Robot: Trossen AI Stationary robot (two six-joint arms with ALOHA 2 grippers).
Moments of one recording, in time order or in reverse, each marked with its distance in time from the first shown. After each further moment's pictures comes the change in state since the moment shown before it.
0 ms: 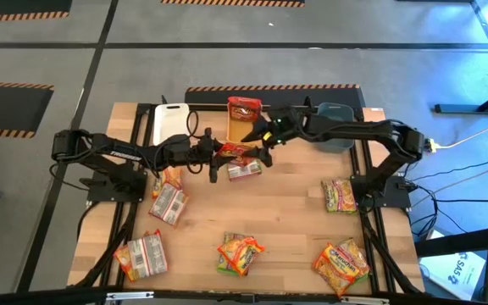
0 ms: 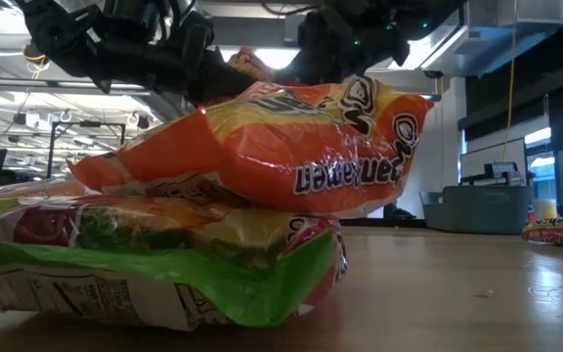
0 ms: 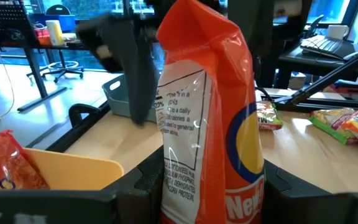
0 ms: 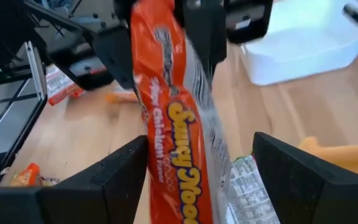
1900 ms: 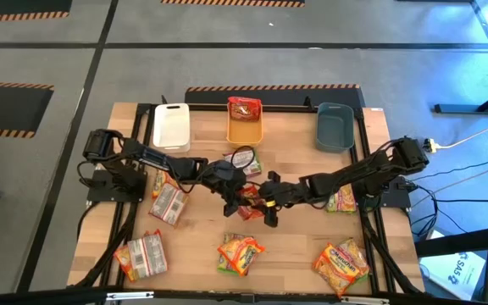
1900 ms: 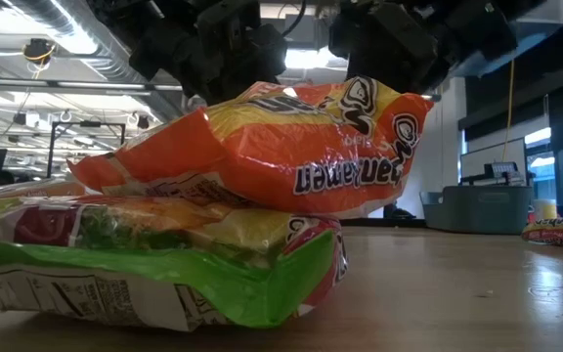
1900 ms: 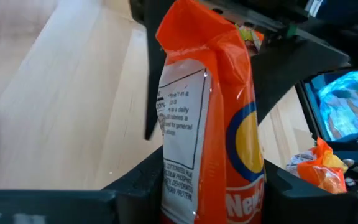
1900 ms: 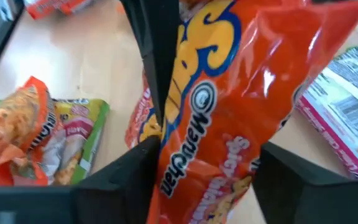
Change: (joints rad) left arm -0.235 0.330 0.397 -0.534 0.213 -0.386; right arm 0.542 0.006 -0.322 0.210 0.643 0.267
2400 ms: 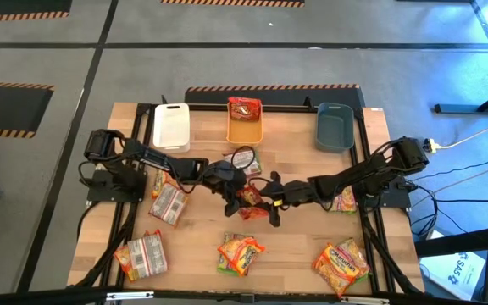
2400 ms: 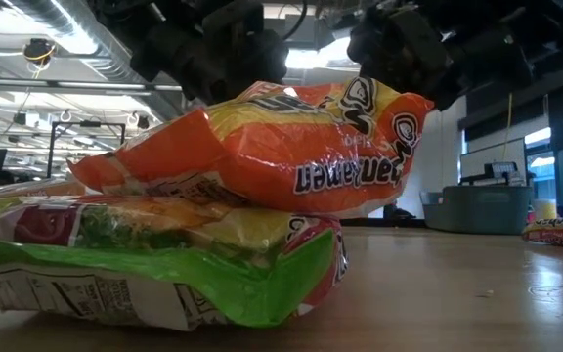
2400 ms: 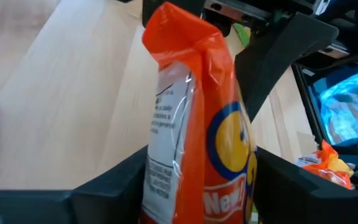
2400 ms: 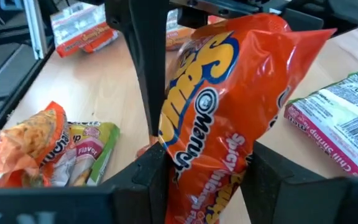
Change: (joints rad) left arm -0.003 0.014 0.000 0.004 -0.009 -0.026; right arm -0.002 0.003 -0.187 0.404 -0.007 -0.031
